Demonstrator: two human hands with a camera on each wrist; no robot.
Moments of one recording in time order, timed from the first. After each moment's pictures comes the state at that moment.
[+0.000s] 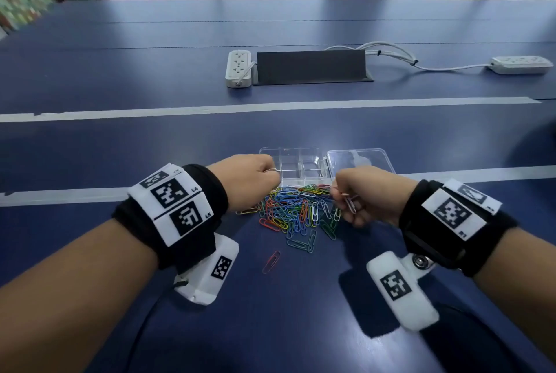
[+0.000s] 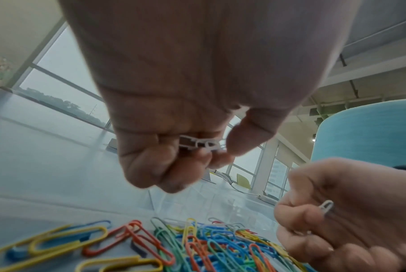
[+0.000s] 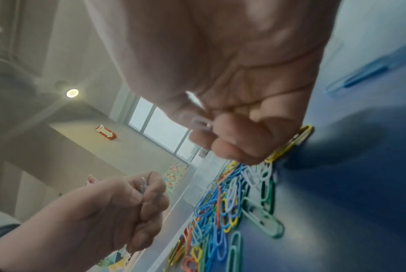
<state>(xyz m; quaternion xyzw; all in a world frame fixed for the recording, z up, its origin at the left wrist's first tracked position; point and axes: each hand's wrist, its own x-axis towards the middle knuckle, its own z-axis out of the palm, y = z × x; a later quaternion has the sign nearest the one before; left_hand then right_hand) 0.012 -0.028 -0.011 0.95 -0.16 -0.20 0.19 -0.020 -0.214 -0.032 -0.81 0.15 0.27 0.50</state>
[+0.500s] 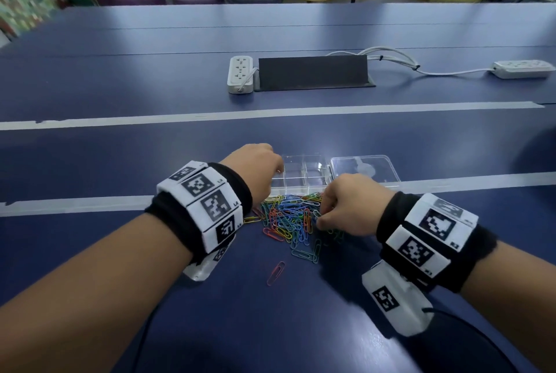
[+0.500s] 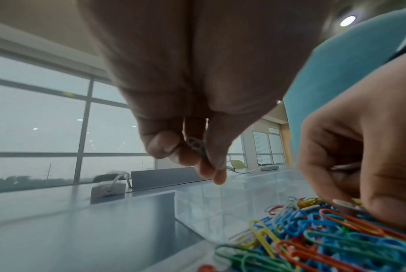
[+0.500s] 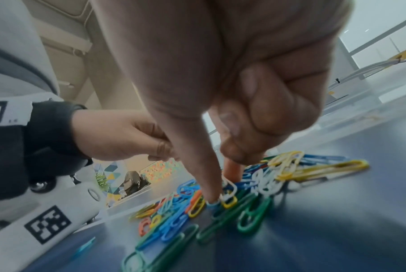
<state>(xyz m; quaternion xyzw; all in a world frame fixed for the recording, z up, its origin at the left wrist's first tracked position) 0.039 -0.035 -0.022 0.96 -0.26 -0.11 0.04 -0.016 -0.194 -0.032 -0.97 0.00 0.19 0.16</state>
